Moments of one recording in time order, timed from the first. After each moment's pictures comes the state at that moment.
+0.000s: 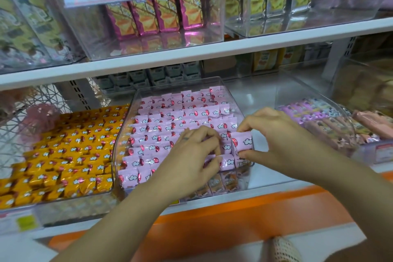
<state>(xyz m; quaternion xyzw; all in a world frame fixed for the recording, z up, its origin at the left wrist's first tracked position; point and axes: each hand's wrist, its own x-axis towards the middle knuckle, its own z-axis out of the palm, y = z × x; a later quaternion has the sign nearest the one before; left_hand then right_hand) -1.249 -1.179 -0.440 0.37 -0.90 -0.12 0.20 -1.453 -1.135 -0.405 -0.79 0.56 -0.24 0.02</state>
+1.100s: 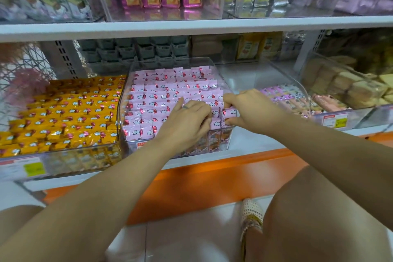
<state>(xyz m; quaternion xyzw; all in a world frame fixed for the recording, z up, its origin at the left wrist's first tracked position) -1.249 -1.167 -0.453 0.36 -0.90 -0.01 0.24 -1.427 -1.128 -0.400 -0.79 0.60 -0.06 -0.09</state>
